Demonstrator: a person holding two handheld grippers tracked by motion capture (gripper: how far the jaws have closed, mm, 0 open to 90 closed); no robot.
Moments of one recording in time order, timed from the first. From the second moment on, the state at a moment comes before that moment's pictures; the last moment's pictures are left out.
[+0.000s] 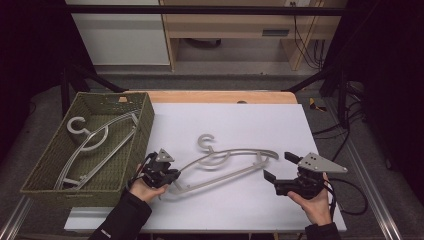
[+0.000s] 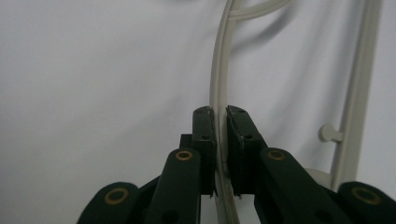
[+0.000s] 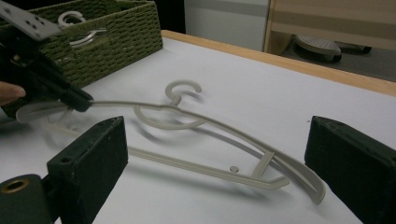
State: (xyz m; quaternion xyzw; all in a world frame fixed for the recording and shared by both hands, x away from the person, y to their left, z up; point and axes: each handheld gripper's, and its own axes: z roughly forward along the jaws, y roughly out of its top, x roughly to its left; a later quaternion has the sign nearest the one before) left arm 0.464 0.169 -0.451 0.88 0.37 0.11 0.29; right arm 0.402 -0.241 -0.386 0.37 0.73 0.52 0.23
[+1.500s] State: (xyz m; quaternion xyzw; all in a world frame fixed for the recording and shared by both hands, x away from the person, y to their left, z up) left arm 0.475 0.155 -0.424 0.86 0.36 0.12 0.33; right arm 0.400 -0.246 -0.381 0.38 0.72 0.53 0.23
